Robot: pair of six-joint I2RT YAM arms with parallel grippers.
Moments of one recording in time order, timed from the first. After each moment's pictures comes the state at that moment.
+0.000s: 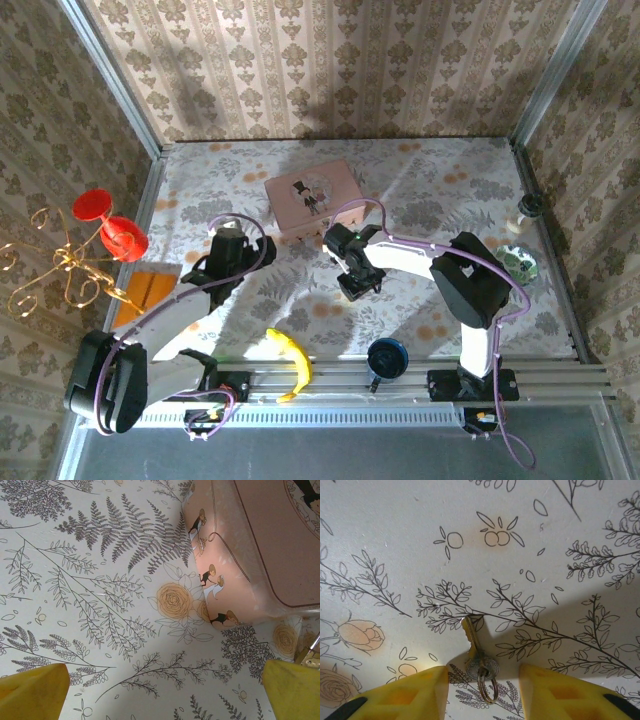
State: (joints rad) left arm -0.44 1.14 0.52 -0.08 -0.16 -0.59; right arm 0.75 1.89 1.23 -0.85 0.04 0.18
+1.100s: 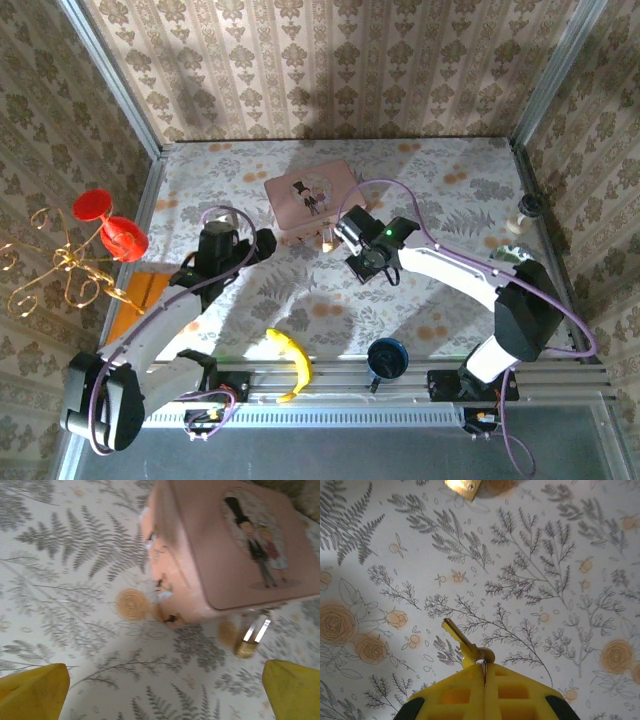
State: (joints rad) left arm -0.39 1.04 0.58 -0.16 0.04 -0.61; right arm 0.76 1.57 1.22 -0.85 0.18 0.10
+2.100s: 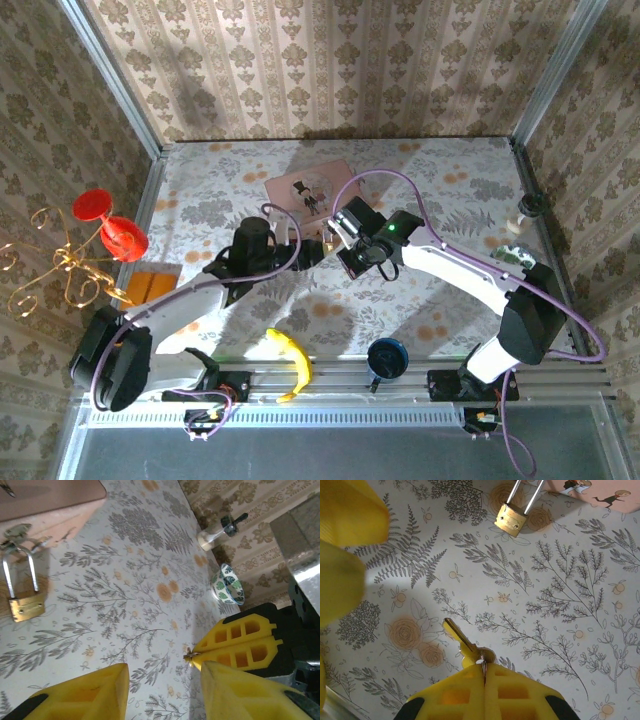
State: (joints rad) left arm -0.65 1.26 0.63 0.21 0.51 -0.67; right arm 0.77 1.56 1.30 -0.87 0.05 0.16
